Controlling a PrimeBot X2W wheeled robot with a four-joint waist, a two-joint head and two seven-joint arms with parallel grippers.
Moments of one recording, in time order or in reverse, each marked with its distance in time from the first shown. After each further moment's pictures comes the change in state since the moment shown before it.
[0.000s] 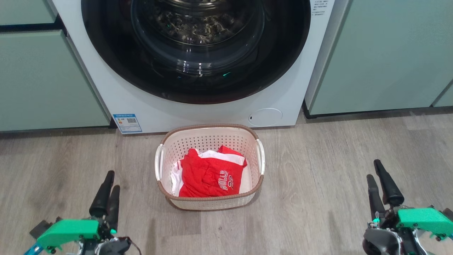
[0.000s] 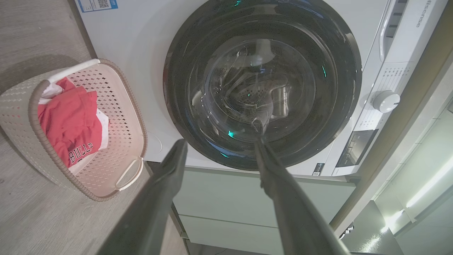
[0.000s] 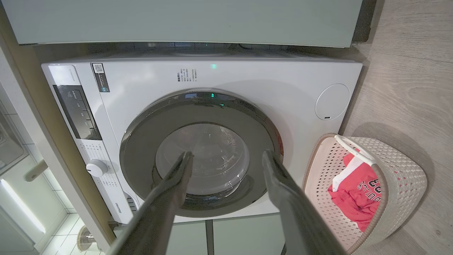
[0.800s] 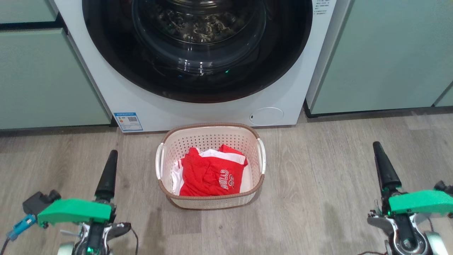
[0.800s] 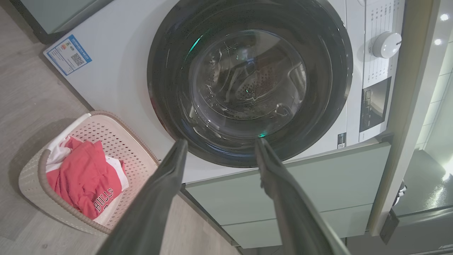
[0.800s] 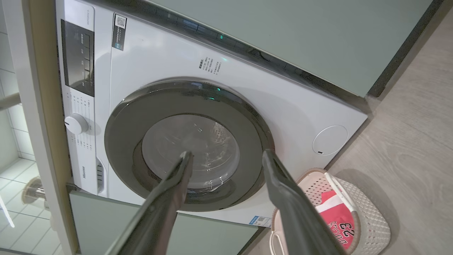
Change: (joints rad) left arm -0.044 0.013 -0.029 -0.076 0.325 0.000 -0.071; right arm -0.033 -0.029 0.027 -0.073 -0.309 0.000 -0.071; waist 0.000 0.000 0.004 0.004
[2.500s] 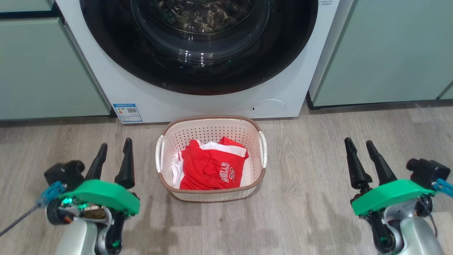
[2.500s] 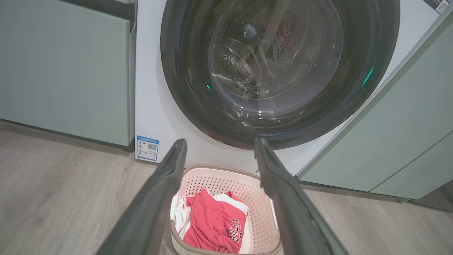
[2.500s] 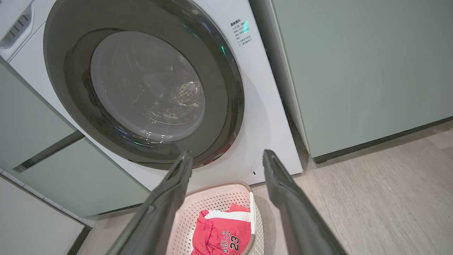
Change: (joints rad) left arm -0.054 0.092 -0.163 -0.047 0.738 0.167 -0.141; right arm -0.033 0.002 0.059 -0.022 -0.767 0.000 -0.093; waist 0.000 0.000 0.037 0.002
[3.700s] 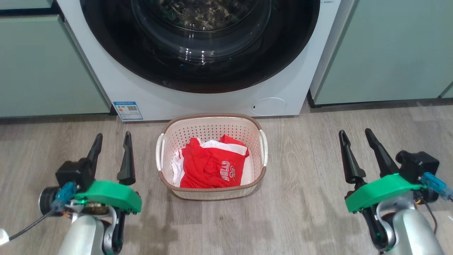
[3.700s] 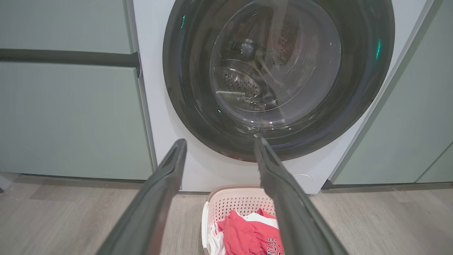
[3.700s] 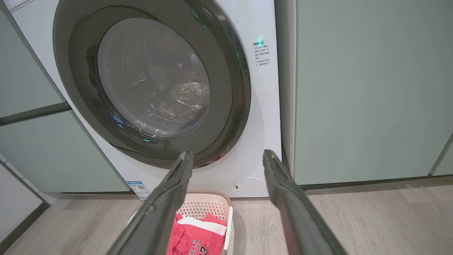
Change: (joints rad) left arm -0.026 -0.013 0.012 0.025 0.245 0.008 -0.105; right arm -0.021 0.012 0.004 -0.038 -0.263 0.000 -0.048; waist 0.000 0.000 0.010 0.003
